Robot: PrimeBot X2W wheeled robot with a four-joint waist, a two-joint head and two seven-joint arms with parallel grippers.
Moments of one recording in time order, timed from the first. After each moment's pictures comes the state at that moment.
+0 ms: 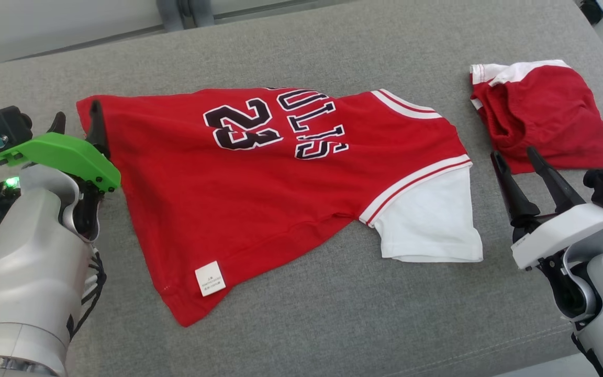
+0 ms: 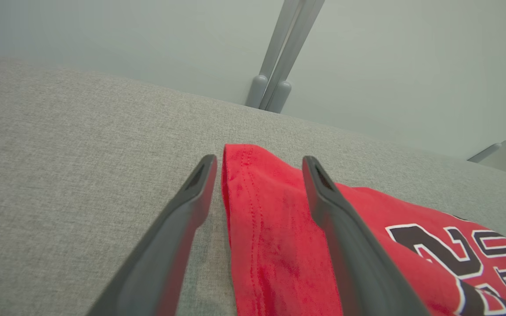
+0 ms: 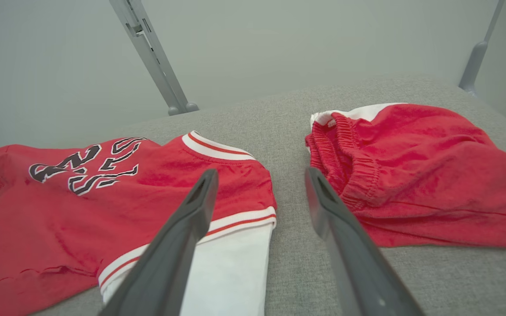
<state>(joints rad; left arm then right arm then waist) -0.94 0.24 -0.39 1.18 -0.85 -0.11 -0.21 -0.35 -0.42 0.27 0.28 0.68 0.13 -0.16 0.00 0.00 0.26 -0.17</state>
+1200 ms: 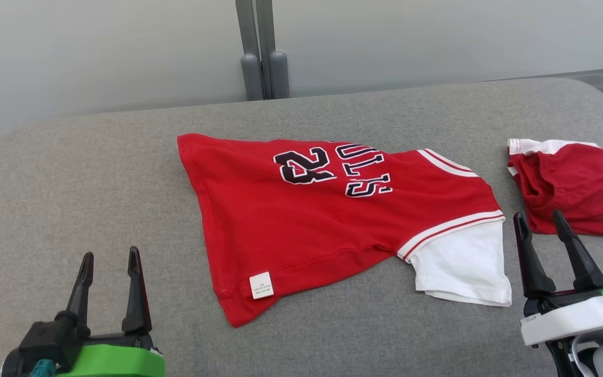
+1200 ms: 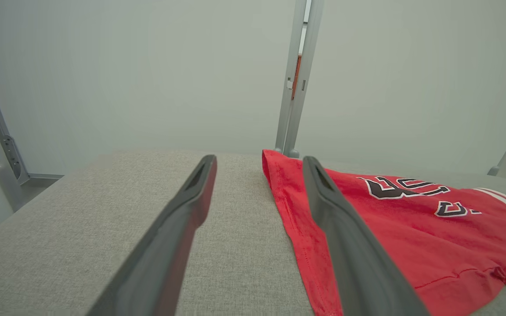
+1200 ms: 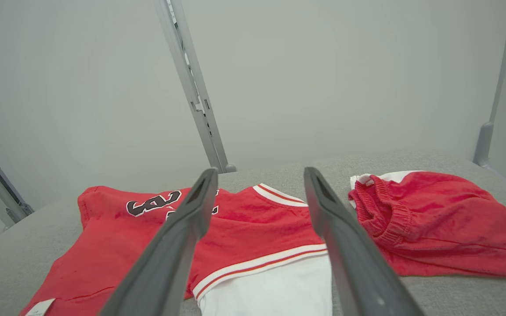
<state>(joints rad) 0.06 0.22 -0.15 0.01 -0.40 0.08 -0.26 0.01 -0.26 0.05 0.04 0.46 0.13 -0.26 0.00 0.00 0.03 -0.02</state>
